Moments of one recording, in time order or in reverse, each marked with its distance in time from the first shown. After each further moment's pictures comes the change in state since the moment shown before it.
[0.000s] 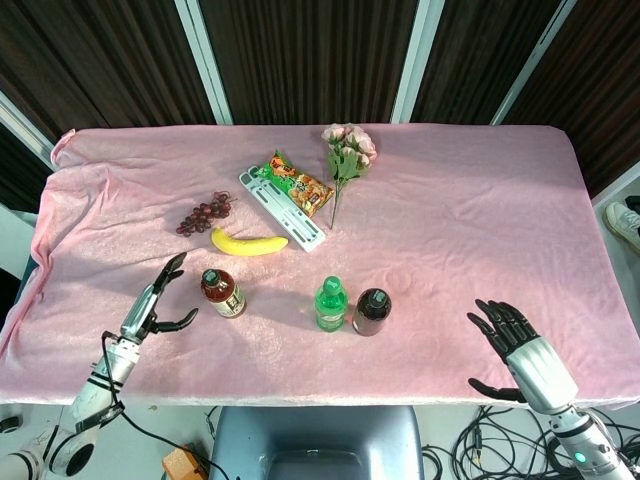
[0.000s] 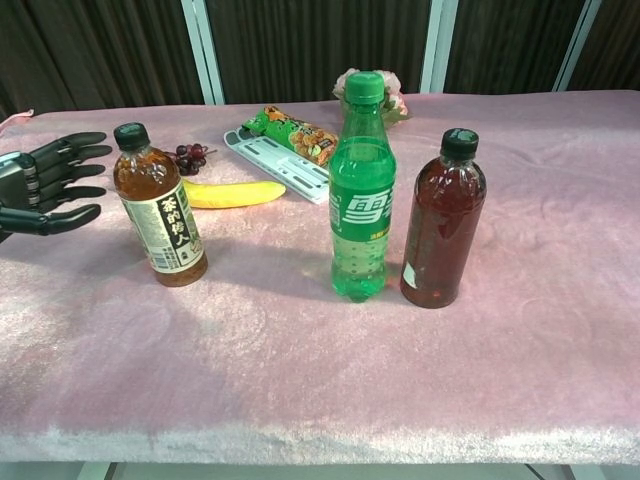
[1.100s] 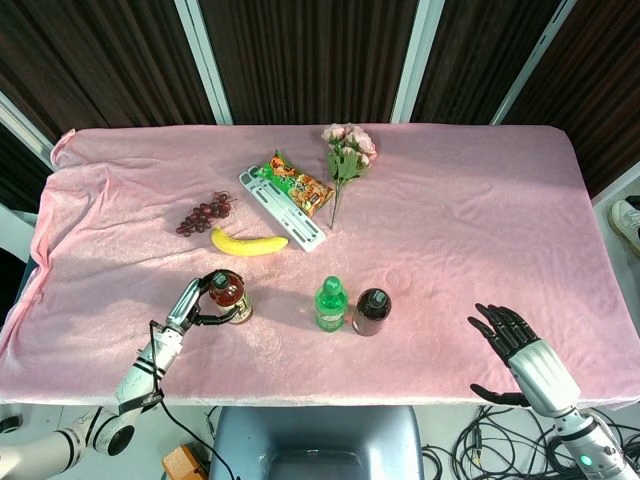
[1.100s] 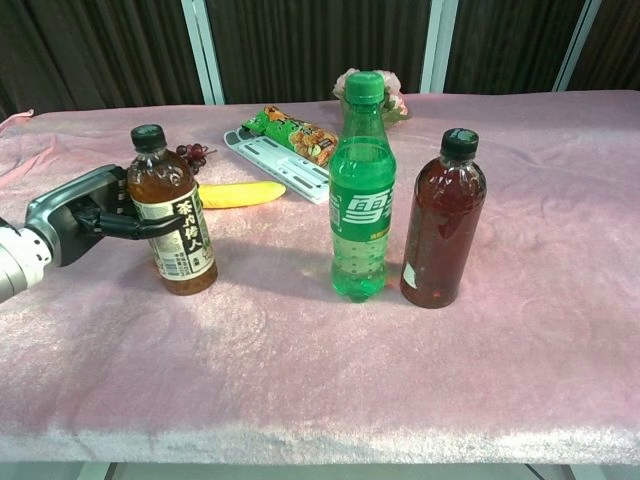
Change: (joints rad) left arm -0.115 -0.116 -0.030 -0.007 -0.093 -0.125 0.106; right arm -0.013 0.038 0.003 -0.024 -0.027 -0.039 0.049
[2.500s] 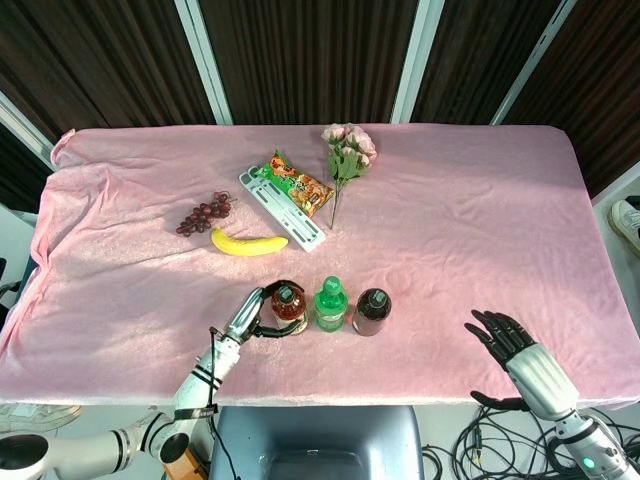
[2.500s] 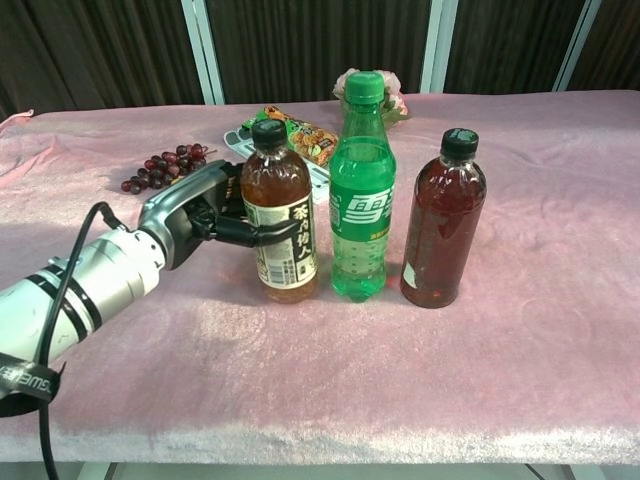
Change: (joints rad) left arm -0.080 -0.173 -0.078 -0.130 -0.082 -0.013 0.325; right arm 0.000 0.026 -0.013 -0.009 -0.023 -0.041 0.033
